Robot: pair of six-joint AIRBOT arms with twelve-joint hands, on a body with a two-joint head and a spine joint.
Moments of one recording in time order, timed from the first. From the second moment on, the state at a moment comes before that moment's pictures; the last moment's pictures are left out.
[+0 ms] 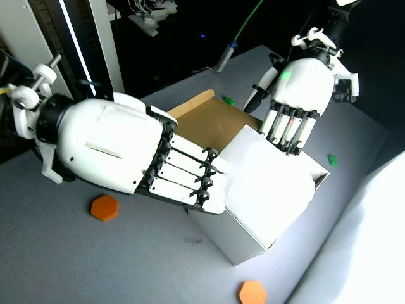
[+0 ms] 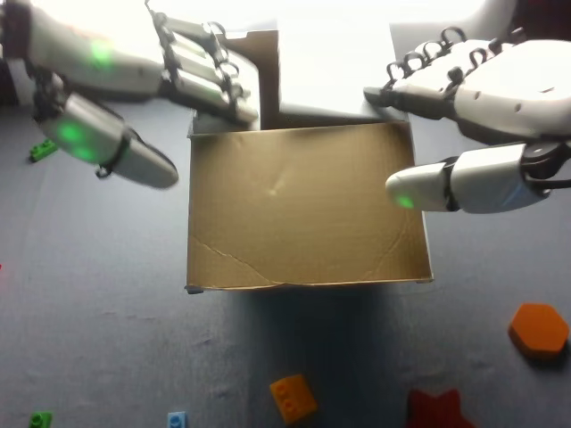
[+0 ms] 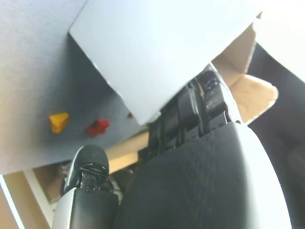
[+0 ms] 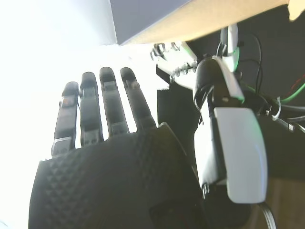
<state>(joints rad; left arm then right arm) -0.01 -1.09 1.63 1.94 -0.91 -0.40 -0.09 -0.89 0.88 0.63 0.19 -1.63</state>
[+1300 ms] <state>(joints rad) 0.28 -0.82 1.29 1.89 -0.93 -0.32 -0.04 -0.63 0.86 0.68 0.14 -1.52</state>
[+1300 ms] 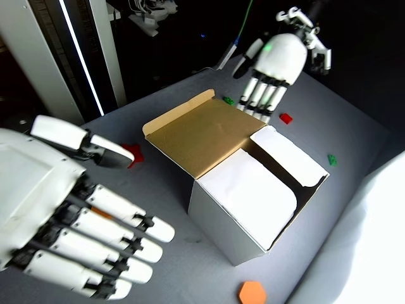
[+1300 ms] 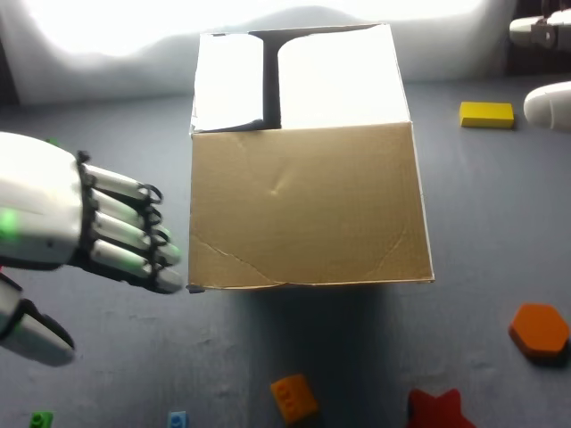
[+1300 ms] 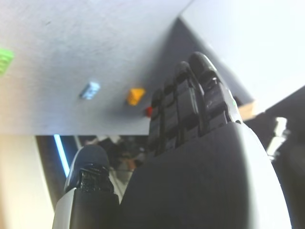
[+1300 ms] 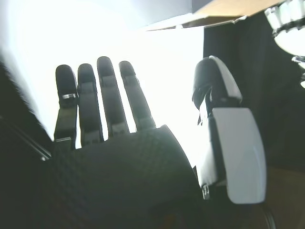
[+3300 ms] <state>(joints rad) -0.07 -1.14 1.60 1.95 -0.94 -0.45 -0.04 -0.63 0.85 0.69 0.16 -1.52</state>
